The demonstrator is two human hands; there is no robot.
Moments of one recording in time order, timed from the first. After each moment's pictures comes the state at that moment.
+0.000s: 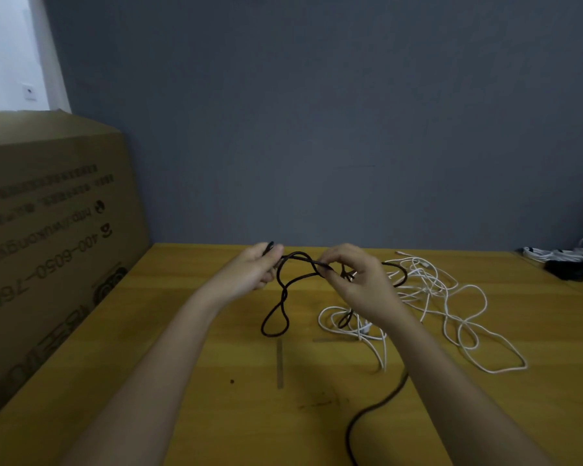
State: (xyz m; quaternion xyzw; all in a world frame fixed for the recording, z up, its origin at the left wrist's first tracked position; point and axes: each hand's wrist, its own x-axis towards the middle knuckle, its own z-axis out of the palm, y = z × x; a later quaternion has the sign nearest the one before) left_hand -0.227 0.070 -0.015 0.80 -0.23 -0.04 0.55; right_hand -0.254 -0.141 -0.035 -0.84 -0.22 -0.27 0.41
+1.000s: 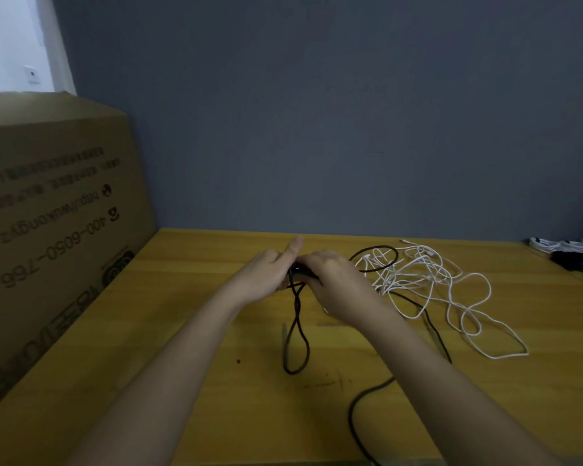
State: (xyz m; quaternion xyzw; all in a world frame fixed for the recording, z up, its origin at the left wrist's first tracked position) left_hand -0.235 0.054 -0.035 0.86 -0.22 -0.02 0.45; right_hand -0.261 -0.099 -0.041 -0.94 -0.24 -0.21 0.15
